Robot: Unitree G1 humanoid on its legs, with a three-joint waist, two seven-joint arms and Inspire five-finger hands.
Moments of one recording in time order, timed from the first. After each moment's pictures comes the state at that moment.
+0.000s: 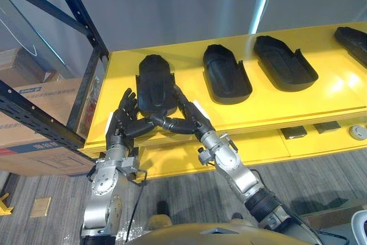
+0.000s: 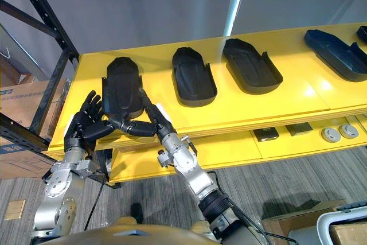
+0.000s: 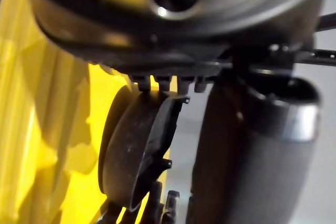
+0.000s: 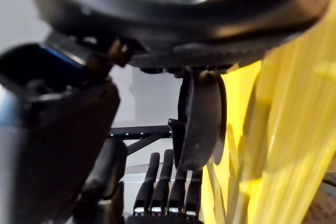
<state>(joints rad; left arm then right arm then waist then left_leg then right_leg) 0.23 0.11 0.05 -0.24 -0.35 0.05 0.03 -0.20 -0.12 0.53 0.24 0.10 -0.16 -0.01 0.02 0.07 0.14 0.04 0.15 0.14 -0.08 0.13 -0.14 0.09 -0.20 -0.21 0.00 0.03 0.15</state>
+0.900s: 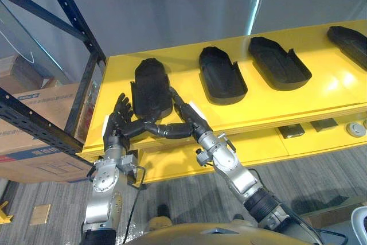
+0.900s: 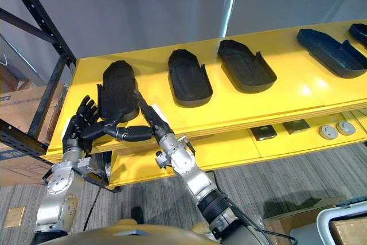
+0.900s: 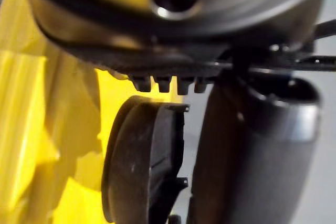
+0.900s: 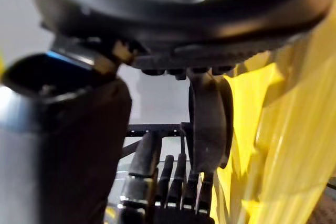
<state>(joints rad) 0.19 0.11 0.10 -0.15 -0.30 0.02 0.13 -0.21 -0.12 0.55 0.22 0.08 -0.15 -0.03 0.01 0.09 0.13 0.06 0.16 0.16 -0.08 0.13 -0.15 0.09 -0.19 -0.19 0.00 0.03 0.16</state>
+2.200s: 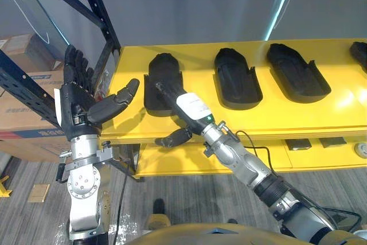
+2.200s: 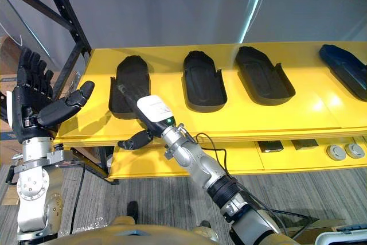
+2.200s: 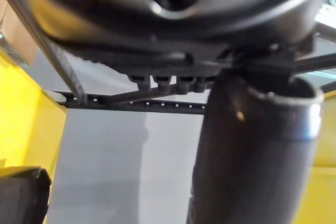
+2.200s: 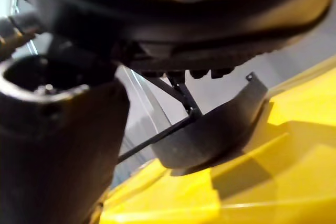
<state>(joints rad) 0.22 0.09 0.19 -0.44 -0.20 -0.20 0.14 -0.33 -0.28 0.60 0.24 -0.80 -0.23 -0.28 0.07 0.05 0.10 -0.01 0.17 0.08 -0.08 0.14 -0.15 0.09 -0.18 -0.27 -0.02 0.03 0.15</state>
